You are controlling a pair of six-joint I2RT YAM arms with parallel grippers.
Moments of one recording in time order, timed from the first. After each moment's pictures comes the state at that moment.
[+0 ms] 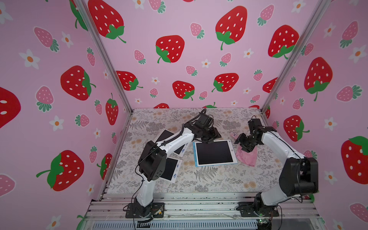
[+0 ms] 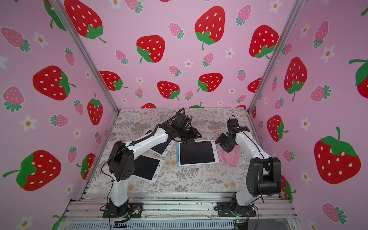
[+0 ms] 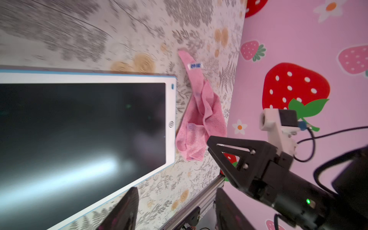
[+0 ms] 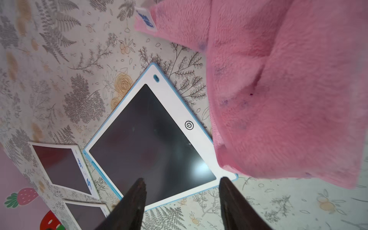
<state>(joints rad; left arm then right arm) -0.69 1.95 1.62 -0.52 0.39 -1.02 0.12 1.60 1.20 -0.92 -0.08 0.70</state>
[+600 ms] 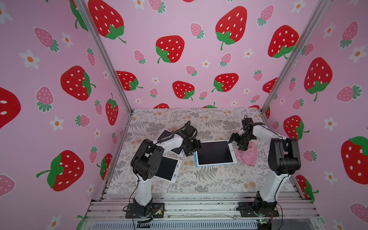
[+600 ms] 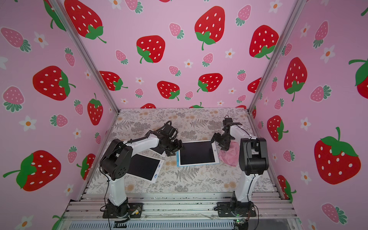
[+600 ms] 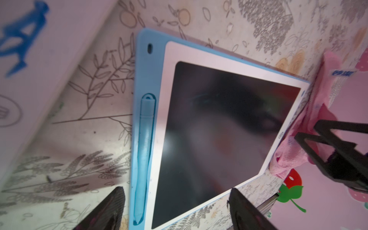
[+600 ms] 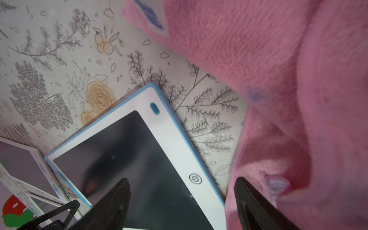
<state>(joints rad) -0.56 1.96 1.33 -0.53 0.38 -0.87 0.08 1.91 1.35 -0.90 -0.18 0.50</state>
